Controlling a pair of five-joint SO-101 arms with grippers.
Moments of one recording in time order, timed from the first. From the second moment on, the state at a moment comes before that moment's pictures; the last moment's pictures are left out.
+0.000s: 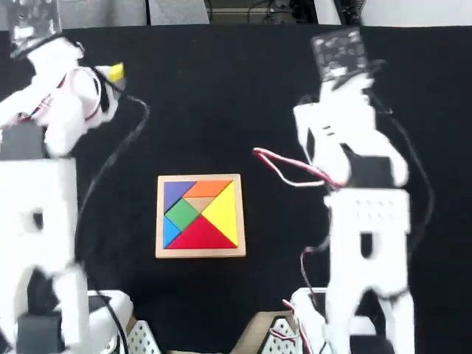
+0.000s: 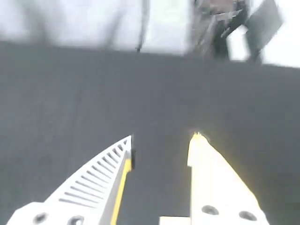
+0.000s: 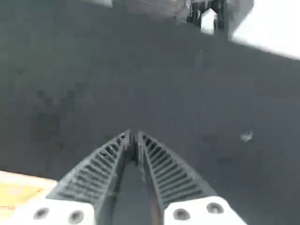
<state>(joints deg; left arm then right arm) -5.1 -25.6 -4.9 69.7 2.8 1.0 -35.6 20.5 57.8 11.6</state>
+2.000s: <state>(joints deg) -12.5 -103.6 95.7 27.4 -4.7 -3.9 -103.4 95.4 18.5 9.8</state>
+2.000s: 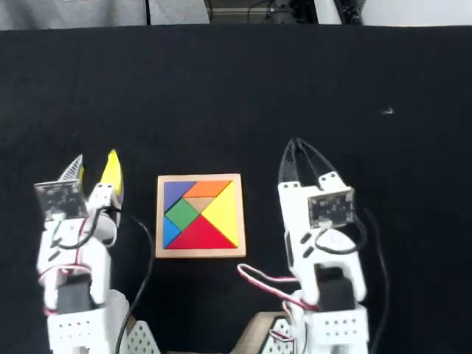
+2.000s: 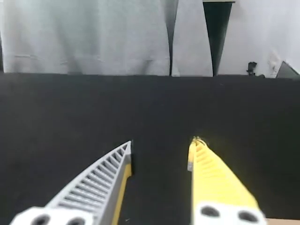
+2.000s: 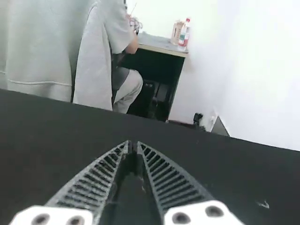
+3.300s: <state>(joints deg) -8.9 -101.8 96.6 71.5 -4.7 -3.2 -103.3 96.7 73.9 5.8</state>
